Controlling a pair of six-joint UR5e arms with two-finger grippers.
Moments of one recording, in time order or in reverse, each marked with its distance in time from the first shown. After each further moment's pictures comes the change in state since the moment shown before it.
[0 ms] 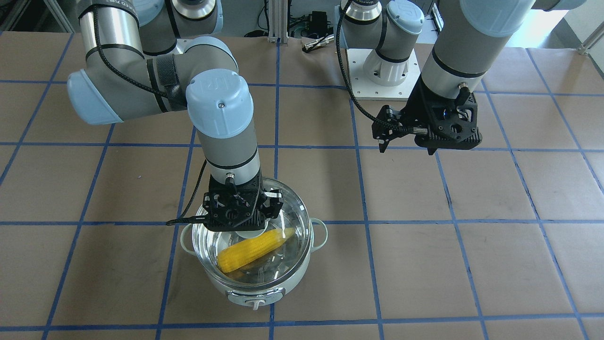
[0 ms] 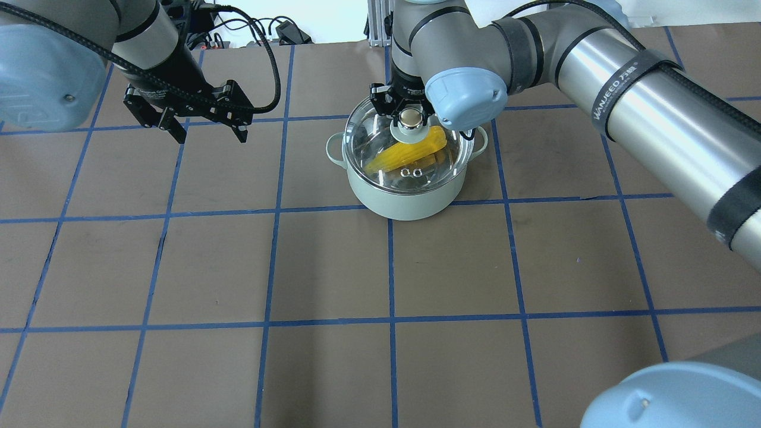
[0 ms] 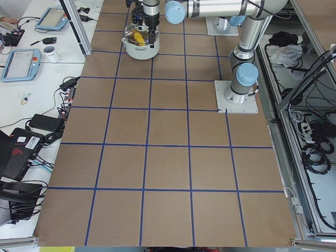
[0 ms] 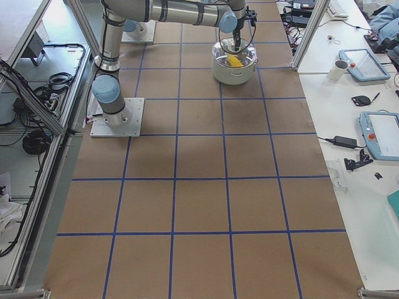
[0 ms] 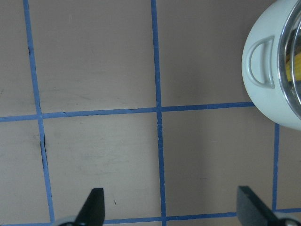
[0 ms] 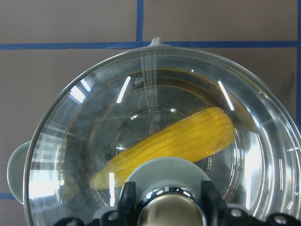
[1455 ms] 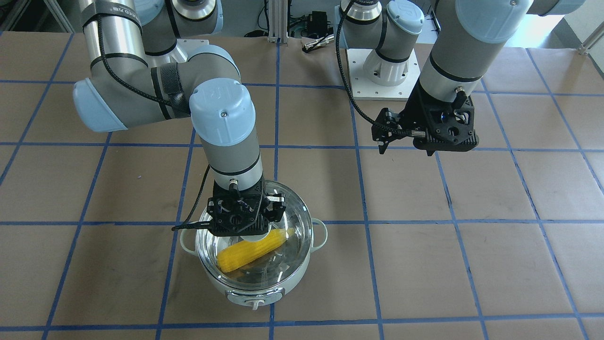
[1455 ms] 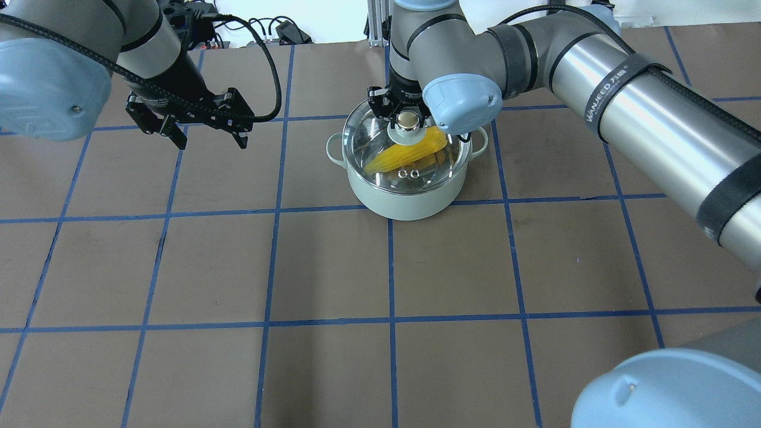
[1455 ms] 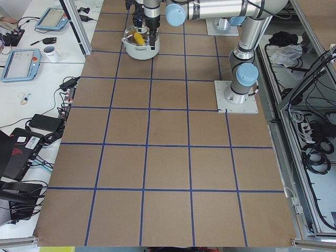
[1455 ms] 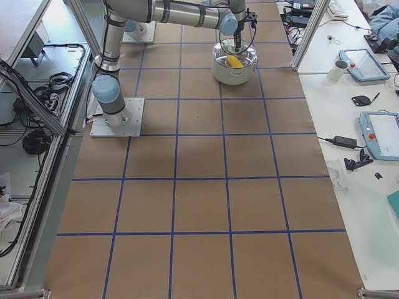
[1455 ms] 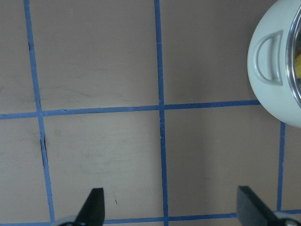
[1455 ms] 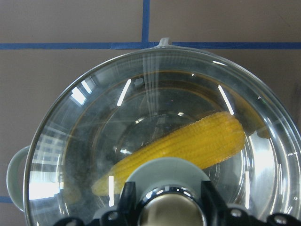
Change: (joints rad) left arm 0.002 0.005 -0.029 0.020 0.007 -0.002; right arm 0.002 0.019 0.005 -0.028 0.011 -0.007
